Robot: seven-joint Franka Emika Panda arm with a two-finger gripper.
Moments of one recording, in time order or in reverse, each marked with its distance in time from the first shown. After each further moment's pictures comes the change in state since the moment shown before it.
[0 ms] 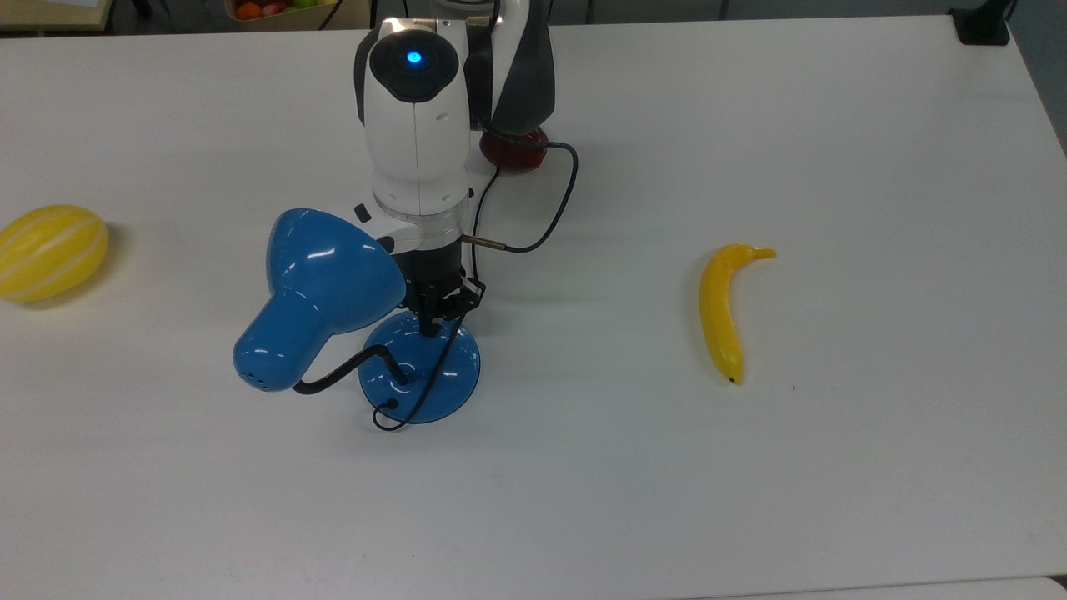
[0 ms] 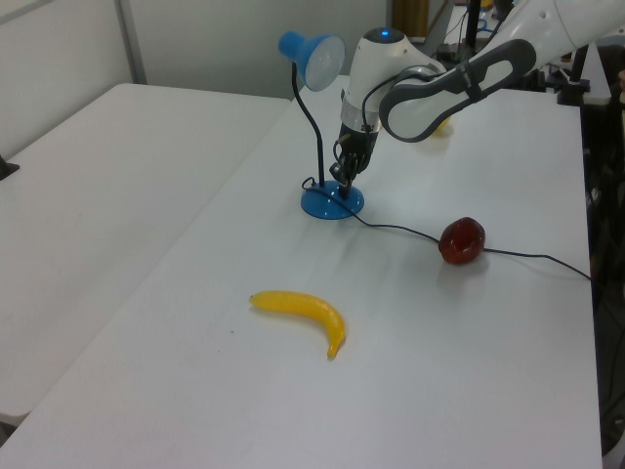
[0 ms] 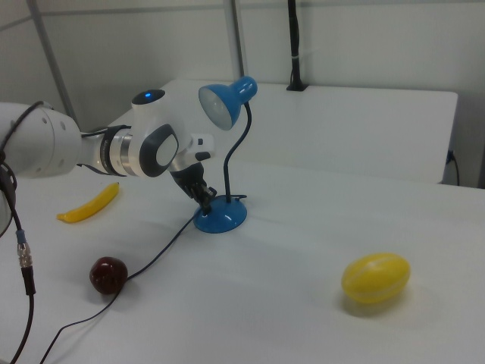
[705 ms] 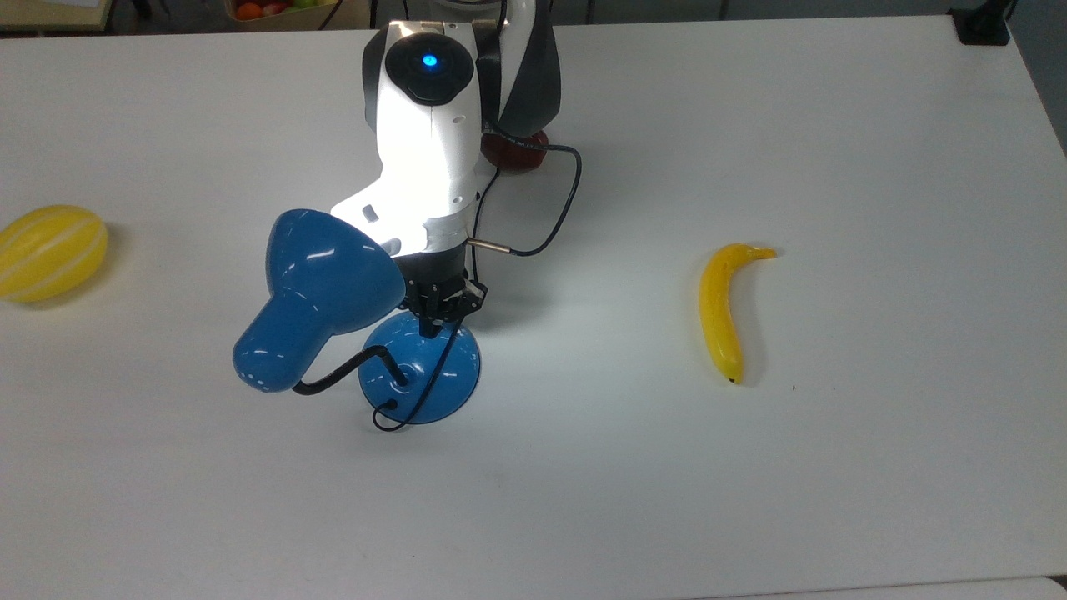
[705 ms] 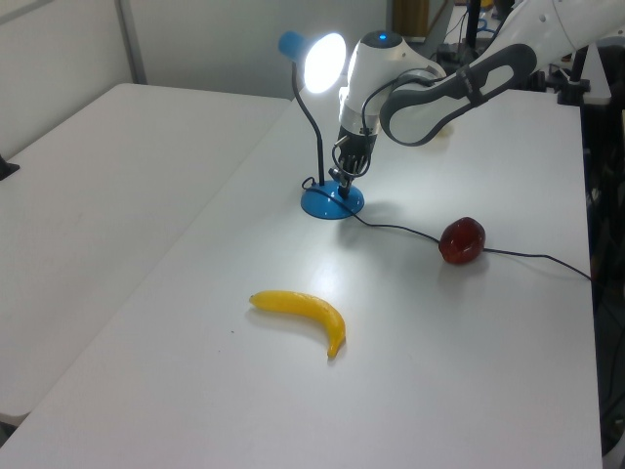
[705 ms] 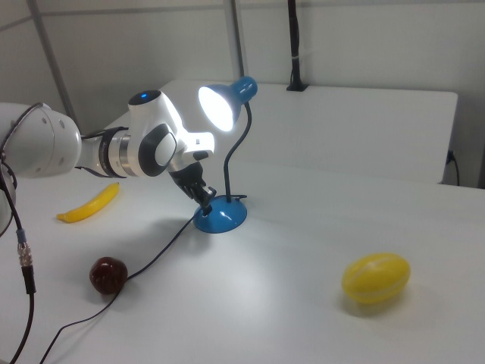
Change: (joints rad) arm 0.007 0.004 0.000 0.001 -0.050 0.002 0.034
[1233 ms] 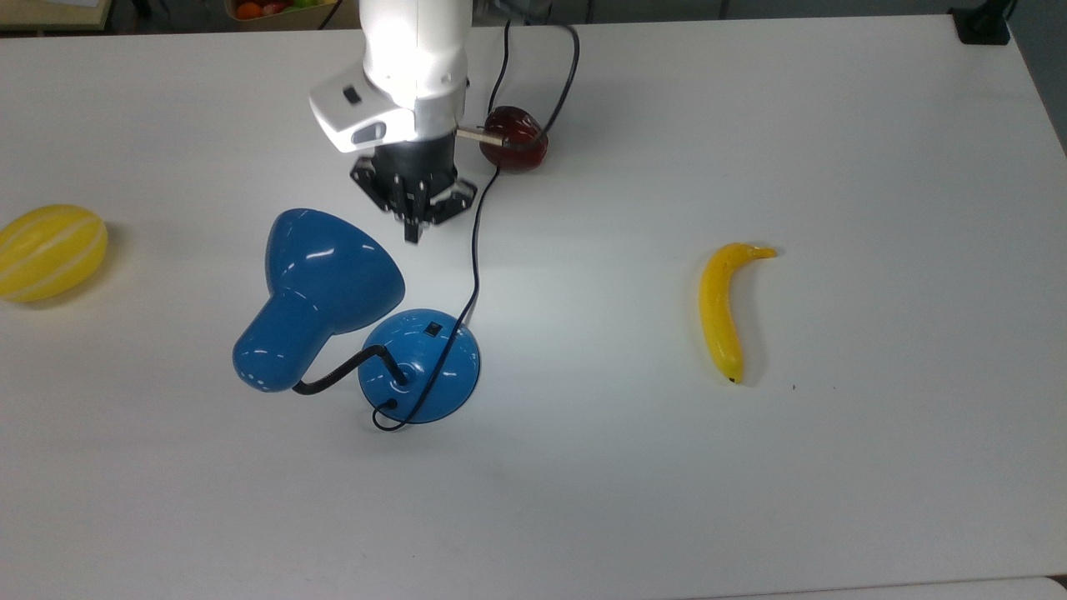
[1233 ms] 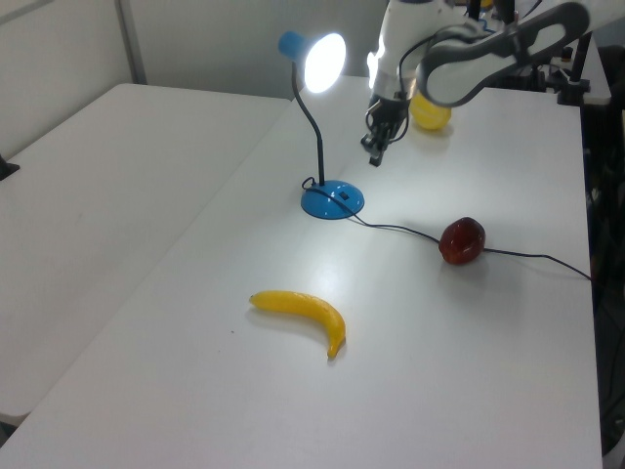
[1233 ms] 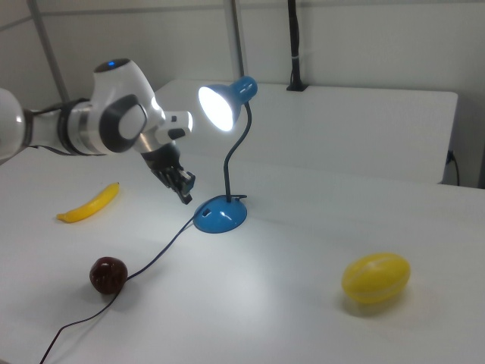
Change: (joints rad) arm -0.003 -0.303 -0.003 -0.216 -0.008 -0.134 -0.042
